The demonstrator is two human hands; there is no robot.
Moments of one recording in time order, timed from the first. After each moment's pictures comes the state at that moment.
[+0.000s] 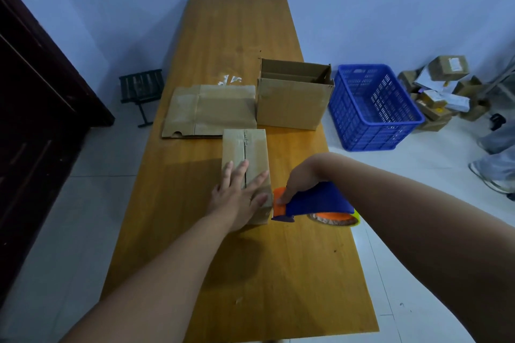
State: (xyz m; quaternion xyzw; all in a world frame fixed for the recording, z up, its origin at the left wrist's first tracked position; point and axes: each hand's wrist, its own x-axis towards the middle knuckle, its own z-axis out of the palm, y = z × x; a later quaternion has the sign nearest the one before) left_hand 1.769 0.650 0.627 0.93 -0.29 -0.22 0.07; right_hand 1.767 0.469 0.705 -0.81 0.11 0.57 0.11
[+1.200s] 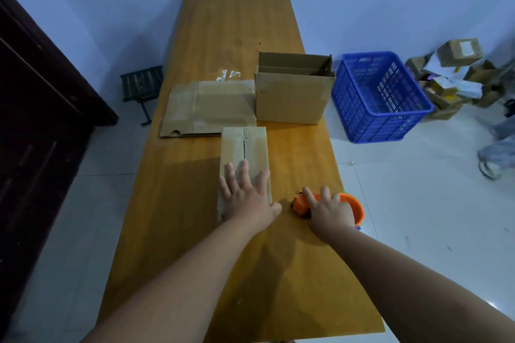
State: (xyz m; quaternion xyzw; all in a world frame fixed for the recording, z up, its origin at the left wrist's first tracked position) left_hand 1.750 0.611 0.631 0.96 -0.21 -0.19 0.02; right_hand 1.675 0.454 0.586 -0.96 0.15 0.24 -0.05
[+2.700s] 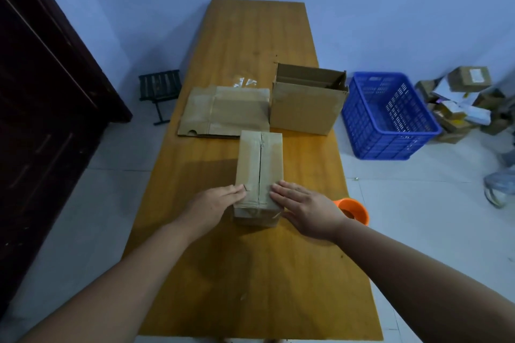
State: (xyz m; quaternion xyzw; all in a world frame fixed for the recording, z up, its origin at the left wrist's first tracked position) left_hand 1.773 0.724 0.627 0.91 -0.36 -0.14 0.18; right_hand 1.692 0.469 0.610 -0.97 -0.22 -0.01 0.11
